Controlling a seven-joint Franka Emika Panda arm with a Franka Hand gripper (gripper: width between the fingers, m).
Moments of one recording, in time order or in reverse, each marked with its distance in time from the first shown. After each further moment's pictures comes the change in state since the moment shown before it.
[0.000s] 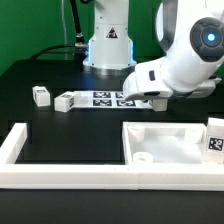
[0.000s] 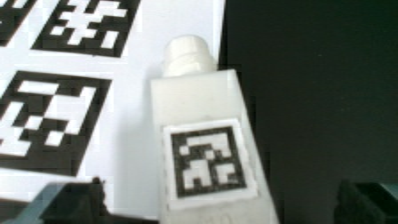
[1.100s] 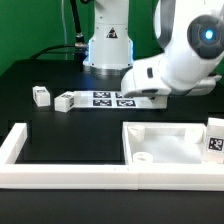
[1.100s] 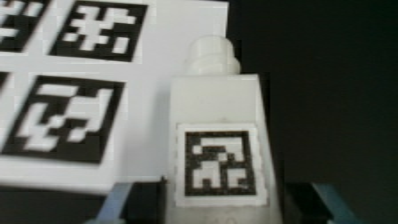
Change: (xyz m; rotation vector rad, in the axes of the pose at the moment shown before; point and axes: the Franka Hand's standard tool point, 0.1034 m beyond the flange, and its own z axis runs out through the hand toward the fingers) arm -0.002 0.008 -0.038 0.025 0.005 0.012
